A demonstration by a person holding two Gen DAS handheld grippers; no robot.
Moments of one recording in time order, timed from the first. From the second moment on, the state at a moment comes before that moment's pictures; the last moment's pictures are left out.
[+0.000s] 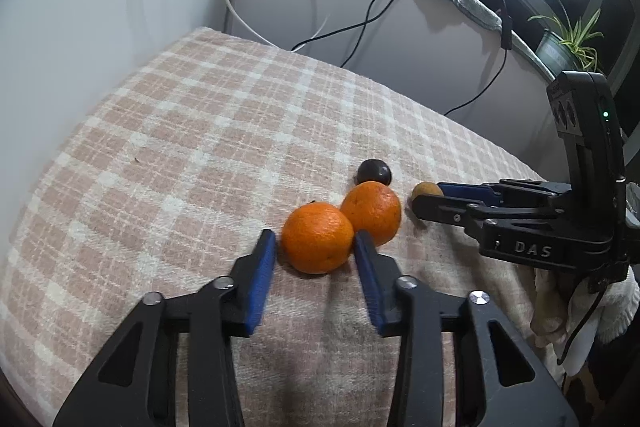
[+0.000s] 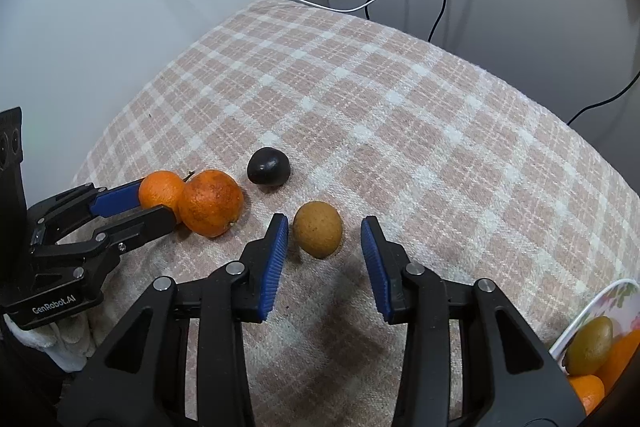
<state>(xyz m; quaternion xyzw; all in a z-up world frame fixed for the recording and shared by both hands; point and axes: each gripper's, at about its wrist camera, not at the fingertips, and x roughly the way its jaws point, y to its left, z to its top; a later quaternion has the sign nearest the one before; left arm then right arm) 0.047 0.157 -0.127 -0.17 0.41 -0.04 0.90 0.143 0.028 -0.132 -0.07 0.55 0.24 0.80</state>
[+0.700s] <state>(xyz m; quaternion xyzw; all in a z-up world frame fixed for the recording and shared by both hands) 0.031 0.151 -0.105 -0.17 0.38 -0.04 0.91 0.121 0.011 -0.100 -0.07 0.51 0.25 0.82</state>
